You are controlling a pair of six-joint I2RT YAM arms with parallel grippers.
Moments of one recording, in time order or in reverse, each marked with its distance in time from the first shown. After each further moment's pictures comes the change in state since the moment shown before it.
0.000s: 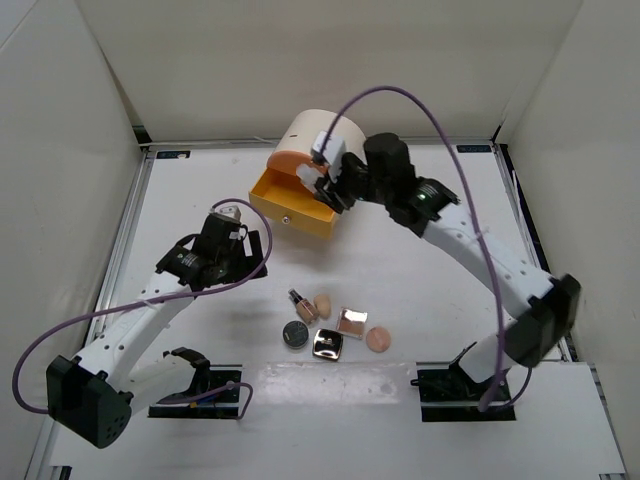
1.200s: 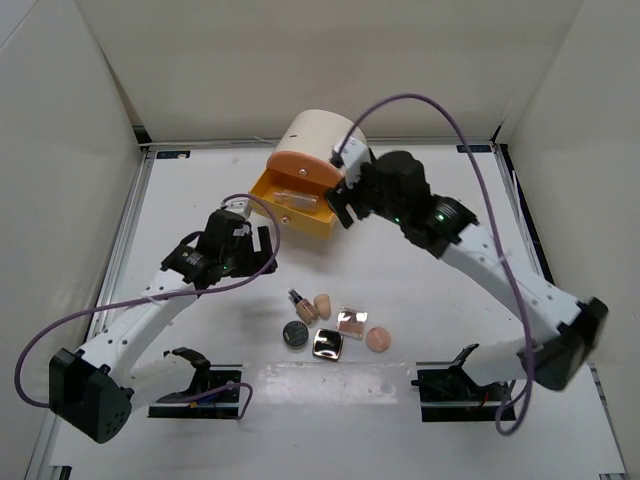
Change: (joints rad) left arm -0.003 0.005 -0.024 0.117 0.059 0.046; right arm 0.062 0.018 0.034 0.005 0.249 0.093
